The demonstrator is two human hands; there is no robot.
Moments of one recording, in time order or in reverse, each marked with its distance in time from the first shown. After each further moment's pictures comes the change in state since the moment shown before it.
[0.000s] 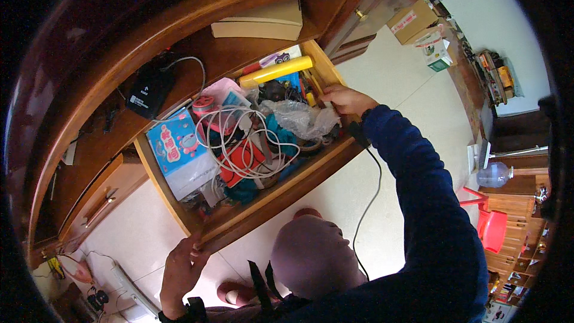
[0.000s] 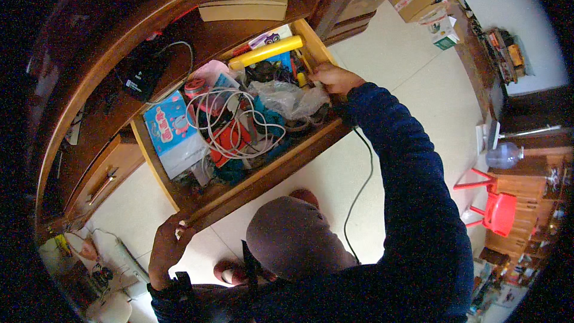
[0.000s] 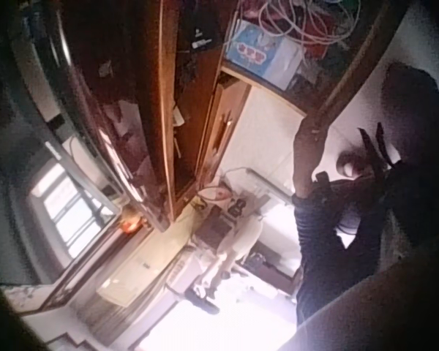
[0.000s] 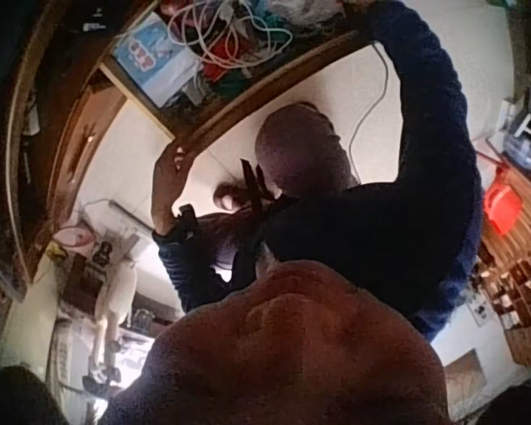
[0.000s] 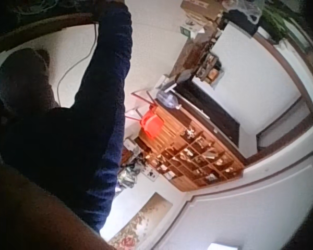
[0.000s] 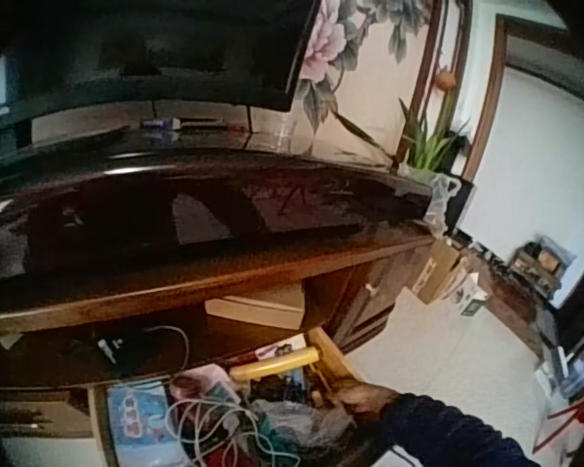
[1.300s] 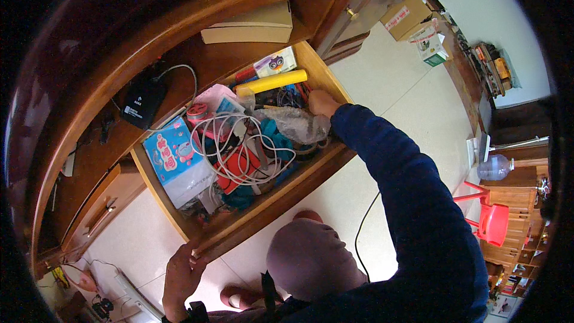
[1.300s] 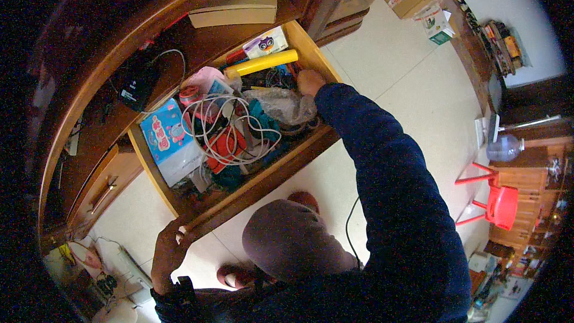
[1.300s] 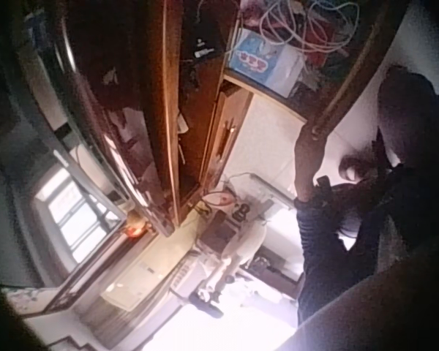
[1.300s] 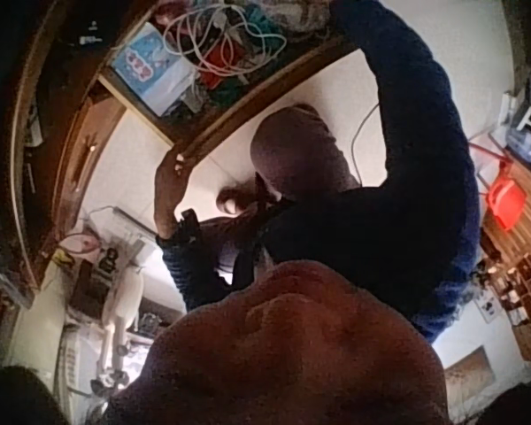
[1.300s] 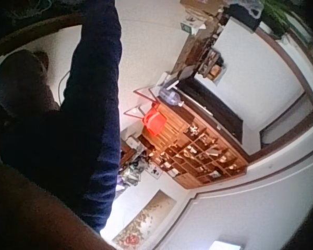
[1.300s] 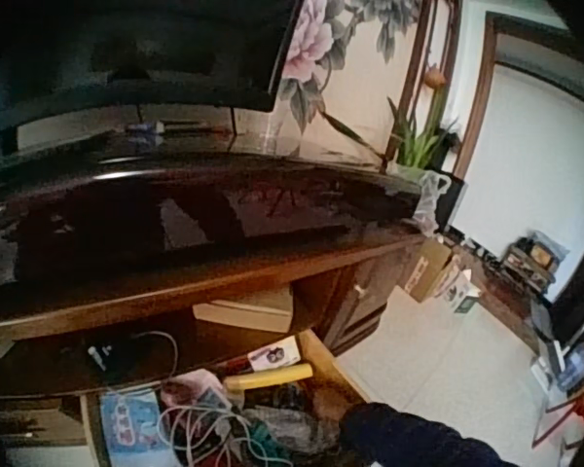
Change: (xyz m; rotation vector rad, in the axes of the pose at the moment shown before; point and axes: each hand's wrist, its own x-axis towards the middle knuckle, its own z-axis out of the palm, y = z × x) left_hand 0.004 -0.003 0.005 0.028 0.007 -0.046; right_hand 0.075 0.047 0.018 -1.098 0.435 -0.410
